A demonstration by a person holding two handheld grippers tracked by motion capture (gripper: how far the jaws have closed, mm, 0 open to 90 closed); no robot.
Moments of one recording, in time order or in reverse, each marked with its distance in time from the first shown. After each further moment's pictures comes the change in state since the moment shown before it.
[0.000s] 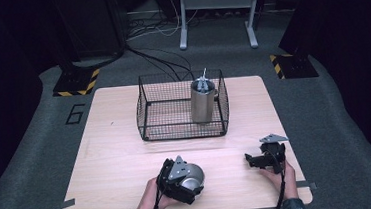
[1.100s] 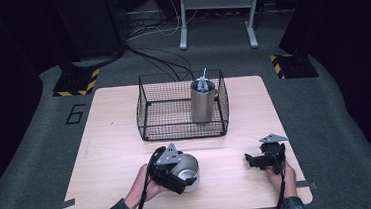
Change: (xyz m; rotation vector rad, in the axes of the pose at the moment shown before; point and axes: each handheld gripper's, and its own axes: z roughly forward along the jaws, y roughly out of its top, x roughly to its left) left arm 0.033 0.027 -0.027 -0.020 -0.101 0.054; right arm 0.000 0.000 0.000 0.001 -0.001 -0.001
